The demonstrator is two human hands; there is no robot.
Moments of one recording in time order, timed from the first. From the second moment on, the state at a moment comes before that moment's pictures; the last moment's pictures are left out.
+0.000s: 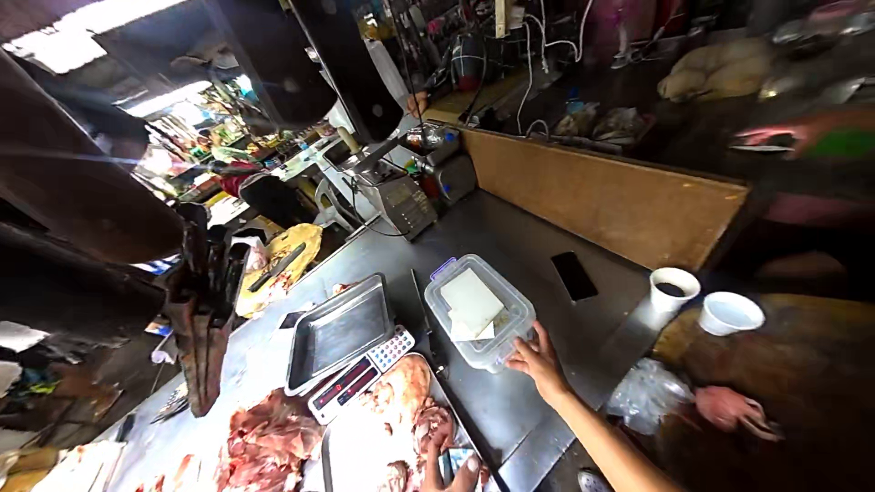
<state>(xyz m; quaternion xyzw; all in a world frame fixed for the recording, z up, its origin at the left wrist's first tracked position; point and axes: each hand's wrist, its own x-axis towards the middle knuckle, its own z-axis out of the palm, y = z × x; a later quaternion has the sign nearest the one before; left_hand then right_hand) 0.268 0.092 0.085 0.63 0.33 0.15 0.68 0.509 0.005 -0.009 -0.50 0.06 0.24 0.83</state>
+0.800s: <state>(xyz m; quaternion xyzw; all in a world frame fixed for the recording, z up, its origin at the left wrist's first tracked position) 0.350 0.131 0.060 0.69 0.38 0.12 0.60 0.544 -0.026 0.045 -0.84 -0.17 0.16 0.48</state>
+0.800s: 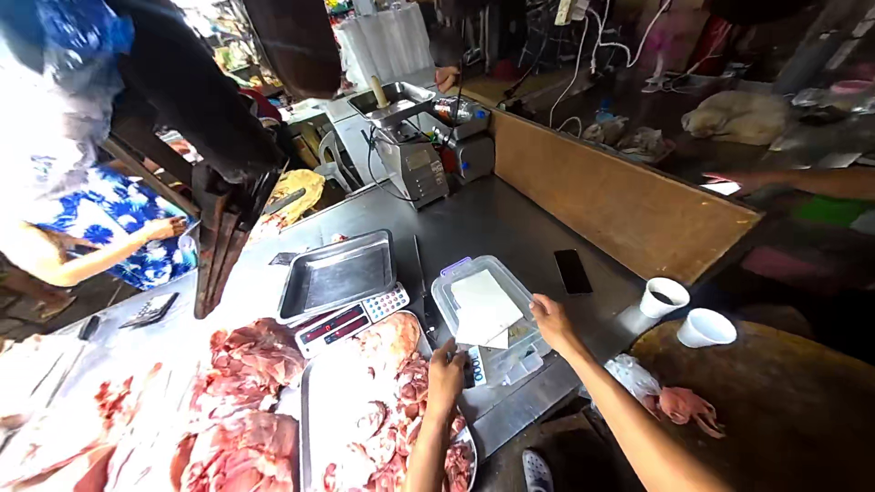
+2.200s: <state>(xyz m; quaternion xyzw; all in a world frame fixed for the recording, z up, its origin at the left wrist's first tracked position) 0.351 0.105 0.019 0.69 0.39 0.18 0.58 0.530 -0.033 0.001 -0.78 -0.14 0.13 0.60</state>
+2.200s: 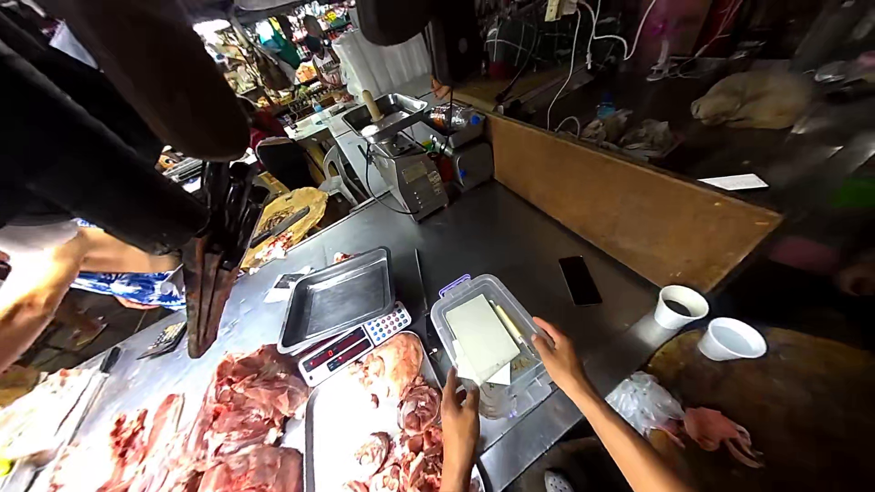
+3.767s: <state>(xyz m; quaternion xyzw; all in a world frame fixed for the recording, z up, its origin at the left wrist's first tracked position) 0.293 0.004 -0.003 0.79 0.20 -0.13 0.56 0.697 -0.244 -0.043 -0.97 -0.04 -0.01 0.26</state>
